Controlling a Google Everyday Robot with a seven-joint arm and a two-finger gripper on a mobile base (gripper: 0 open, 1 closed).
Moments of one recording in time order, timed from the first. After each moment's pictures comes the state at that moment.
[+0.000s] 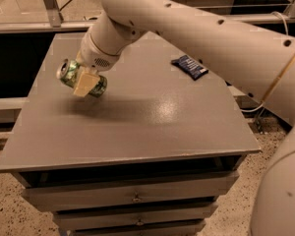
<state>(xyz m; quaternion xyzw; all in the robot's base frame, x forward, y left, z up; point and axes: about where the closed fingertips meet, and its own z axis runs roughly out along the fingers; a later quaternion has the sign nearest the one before) 0.600 0.164 0.886 -0.73 0.59 0.14 0.32</state>
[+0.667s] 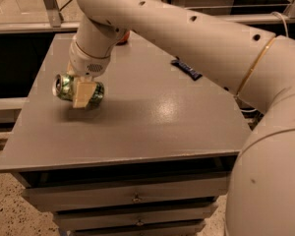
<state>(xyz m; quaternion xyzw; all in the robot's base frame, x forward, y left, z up) 0.573 0.173 0.864 -0.81 0.52 0.12 0.24</state>
